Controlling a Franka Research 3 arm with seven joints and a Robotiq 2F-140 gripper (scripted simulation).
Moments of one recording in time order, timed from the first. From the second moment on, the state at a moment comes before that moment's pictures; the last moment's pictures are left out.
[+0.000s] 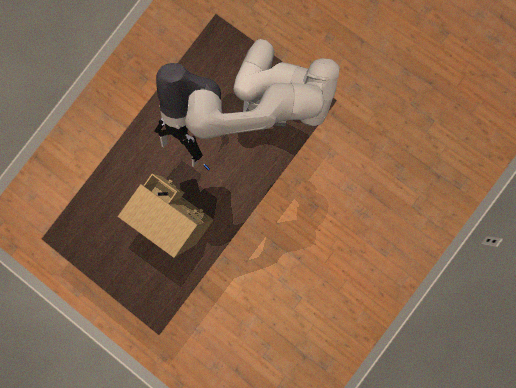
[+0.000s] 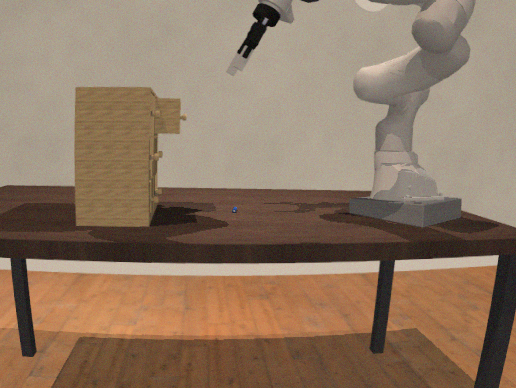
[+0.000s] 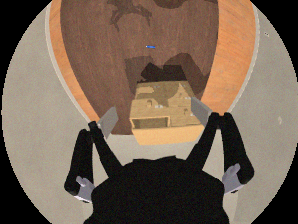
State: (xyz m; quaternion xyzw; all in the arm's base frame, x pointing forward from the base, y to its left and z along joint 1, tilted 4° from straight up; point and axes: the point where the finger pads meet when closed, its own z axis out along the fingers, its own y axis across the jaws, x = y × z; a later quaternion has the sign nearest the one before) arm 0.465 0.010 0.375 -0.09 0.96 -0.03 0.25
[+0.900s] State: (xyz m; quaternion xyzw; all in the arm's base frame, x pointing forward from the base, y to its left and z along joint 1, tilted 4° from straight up) arm 0.460 0.013 0.385 -0.07 1.00 -0.03 0.03
